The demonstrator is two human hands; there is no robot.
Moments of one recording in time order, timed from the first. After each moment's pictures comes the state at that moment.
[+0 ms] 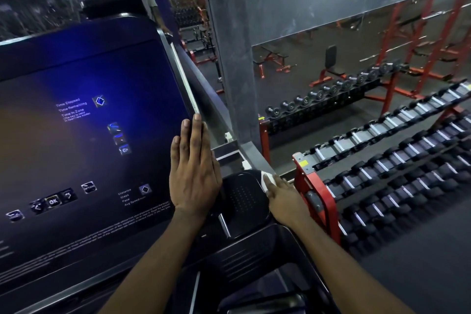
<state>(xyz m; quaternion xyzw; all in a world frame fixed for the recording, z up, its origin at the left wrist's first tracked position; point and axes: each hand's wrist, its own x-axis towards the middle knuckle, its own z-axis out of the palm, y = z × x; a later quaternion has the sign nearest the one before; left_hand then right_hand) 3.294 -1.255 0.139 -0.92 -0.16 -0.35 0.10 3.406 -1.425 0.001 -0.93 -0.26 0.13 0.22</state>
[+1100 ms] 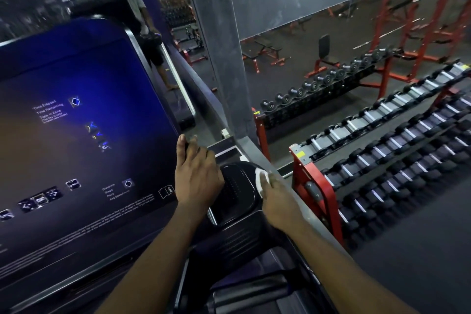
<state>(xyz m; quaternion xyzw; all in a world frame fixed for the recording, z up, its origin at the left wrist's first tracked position) 3.300 -1.292 0.129 -0.96 -0.16 -0.18 0.14 3.371 -1.456 0.002 -0.92 -0.26 0.09 0.27</state>
